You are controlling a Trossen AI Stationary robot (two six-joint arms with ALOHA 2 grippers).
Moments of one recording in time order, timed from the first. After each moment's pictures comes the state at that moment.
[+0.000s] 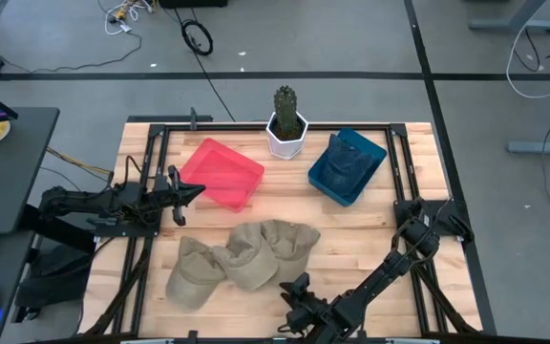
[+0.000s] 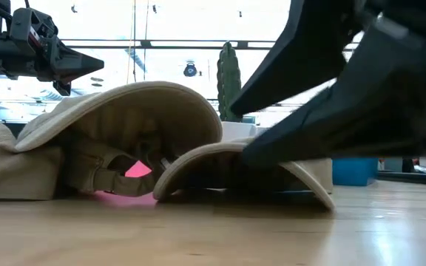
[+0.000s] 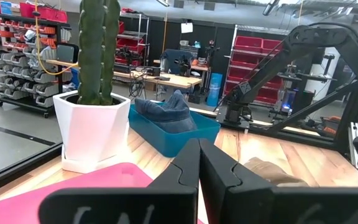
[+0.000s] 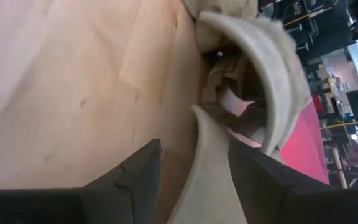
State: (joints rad) left arm -0.09 0.01 0.01 0.10 -0.38 -0.12; right arm 0.77 2.27 1.54 -0.38 0.99 0.01
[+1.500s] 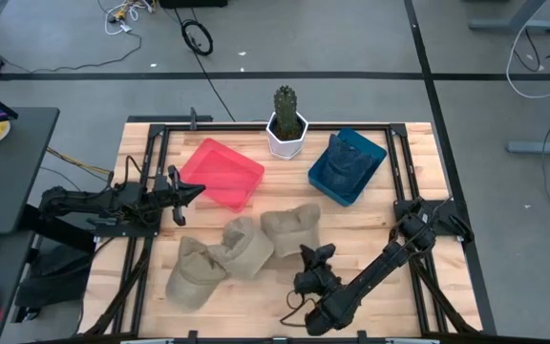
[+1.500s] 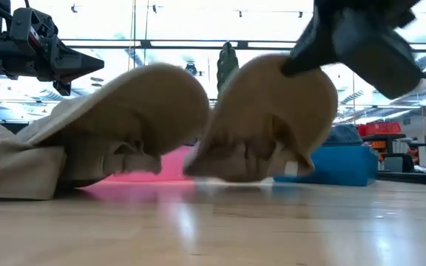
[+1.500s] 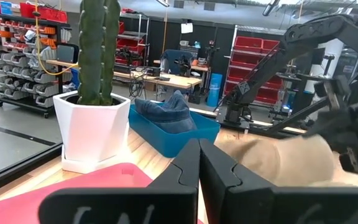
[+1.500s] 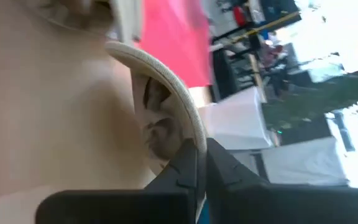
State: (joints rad) left arm -0.09 0.01 0.01 0.10 -0.38 -0.12; right arm 0.71 2.26 1.77 -1.50 1.17 0.90
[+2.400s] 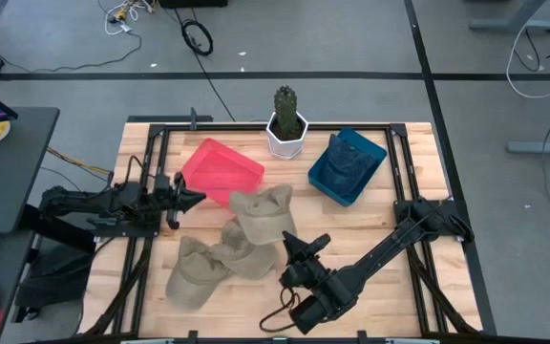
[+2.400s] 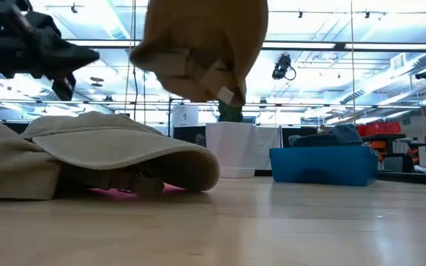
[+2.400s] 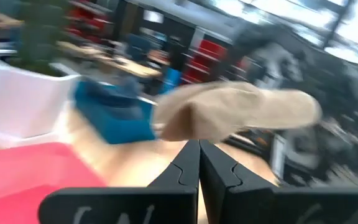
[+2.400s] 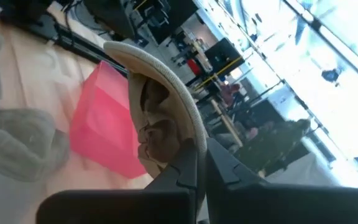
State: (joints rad) left arm -0.09 0.01 0.01 0.11 -0.20 -0.37; right arm 0.65 2.11 1.79 -1.00 1.49 0.44
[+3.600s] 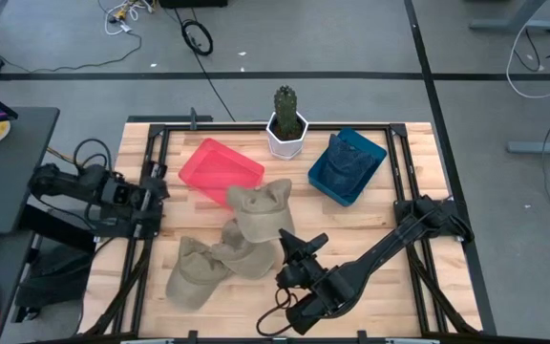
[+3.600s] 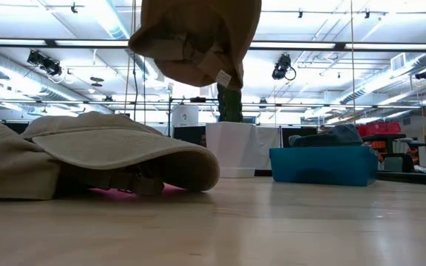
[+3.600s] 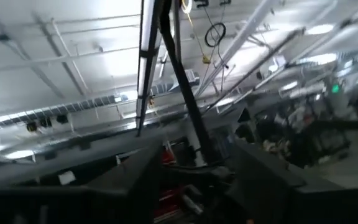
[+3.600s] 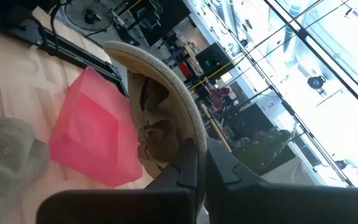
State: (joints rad) left arm -0.26 0.38 0.37 0.63 0.11 0.27; right arm 0.64 2.07 1.79 -0.81 1.53 0.18
